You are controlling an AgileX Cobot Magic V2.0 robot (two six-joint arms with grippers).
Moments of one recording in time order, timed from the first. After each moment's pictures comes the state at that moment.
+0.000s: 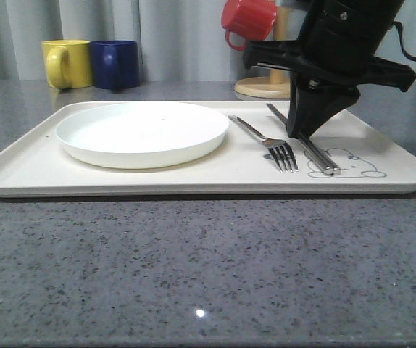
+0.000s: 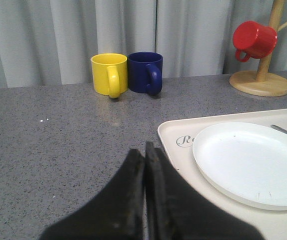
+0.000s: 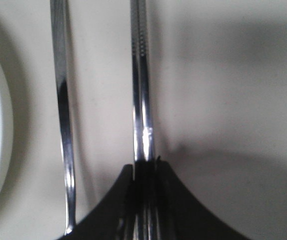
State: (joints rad) left arm -0.08 0.39 -0.46 -0.46 0.31 0.38; right arm 0.42 1.72 -1.30 0.05 0.71 0.37
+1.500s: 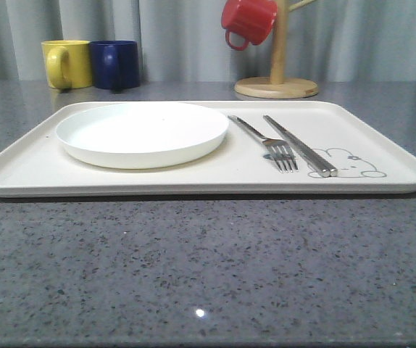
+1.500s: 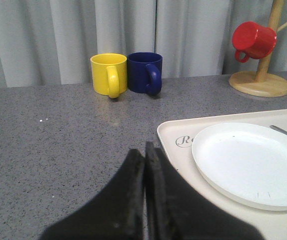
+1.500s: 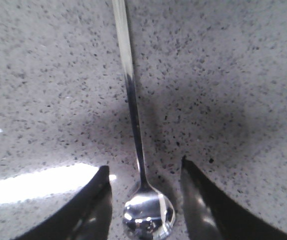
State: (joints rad) left arm -0.08 0.39 -0.46 -0.46 0.31 0.38; right arm -0.19 1.58 -1.30 -0.03 0.99 0.06
